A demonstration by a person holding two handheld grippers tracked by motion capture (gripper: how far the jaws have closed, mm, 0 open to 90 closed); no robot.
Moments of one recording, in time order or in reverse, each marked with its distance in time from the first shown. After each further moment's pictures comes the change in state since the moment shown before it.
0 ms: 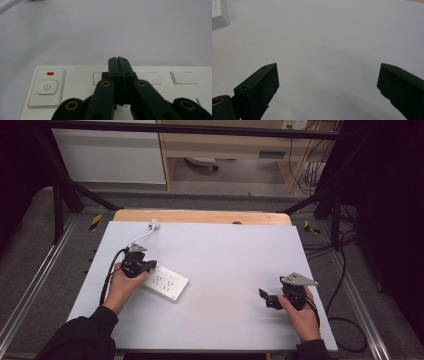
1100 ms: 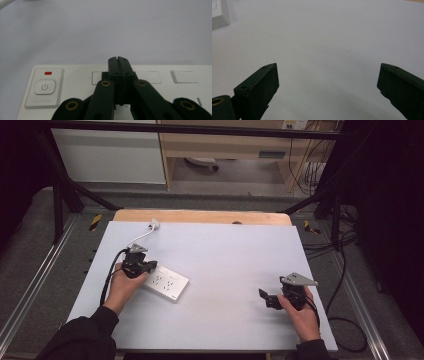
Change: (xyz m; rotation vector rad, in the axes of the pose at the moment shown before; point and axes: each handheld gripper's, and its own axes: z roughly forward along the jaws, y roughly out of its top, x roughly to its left) left arm -0.001 -0.001 0.002 0.005 -0.002 0.005; right arm 0.000 0.000 0.000 0.001 0.001 0.001
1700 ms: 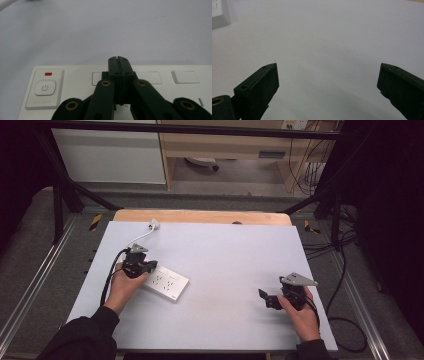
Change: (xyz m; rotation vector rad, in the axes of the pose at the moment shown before) left arm -0.001 0.000 0.001 -0.001 0.008 0.008; right arm 0.000 0.000 0.000 -0.001 0.002 -0.003
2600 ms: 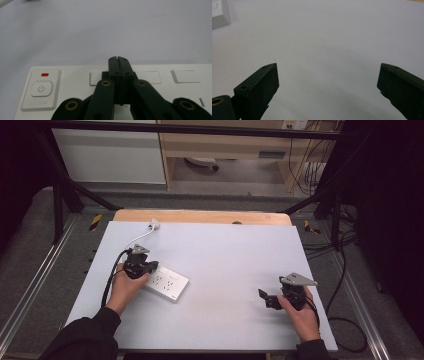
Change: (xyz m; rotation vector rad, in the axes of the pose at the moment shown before) left arm -0.003 -0.001 0.003 -0.002 0.005 0.014; right arm 0.000 0.000 0.000 0.001 0.002 0.001
